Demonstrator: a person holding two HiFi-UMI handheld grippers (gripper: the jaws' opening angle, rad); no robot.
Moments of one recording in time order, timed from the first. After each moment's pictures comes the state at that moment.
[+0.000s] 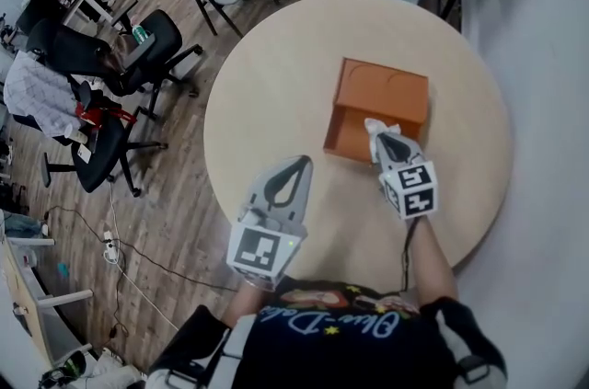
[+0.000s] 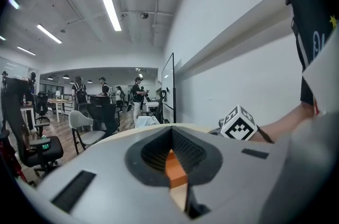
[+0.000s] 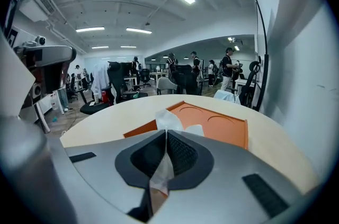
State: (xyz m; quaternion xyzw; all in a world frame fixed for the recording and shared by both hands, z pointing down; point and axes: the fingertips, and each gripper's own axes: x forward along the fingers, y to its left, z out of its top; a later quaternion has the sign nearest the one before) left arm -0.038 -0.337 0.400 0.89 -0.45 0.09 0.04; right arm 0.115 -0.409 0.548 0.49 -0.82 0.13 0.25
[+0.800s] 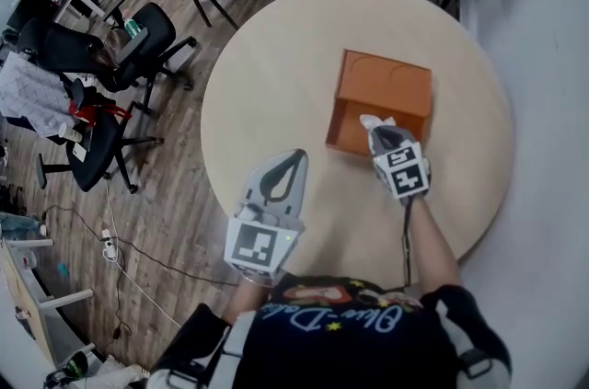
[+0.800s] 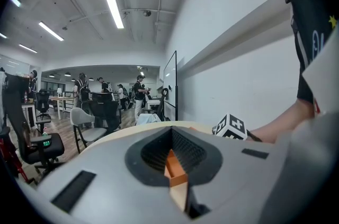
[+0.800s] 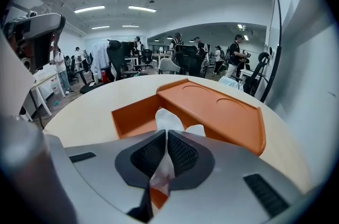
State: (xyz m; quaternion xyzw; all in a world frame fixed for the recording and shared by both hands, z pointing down) left arm -0.055 -0.353 0.414 0.88 -0.46 0.09 0.05; right arm 0.104 -0.426 0.607 0.46 -0.80 0.16 0.35
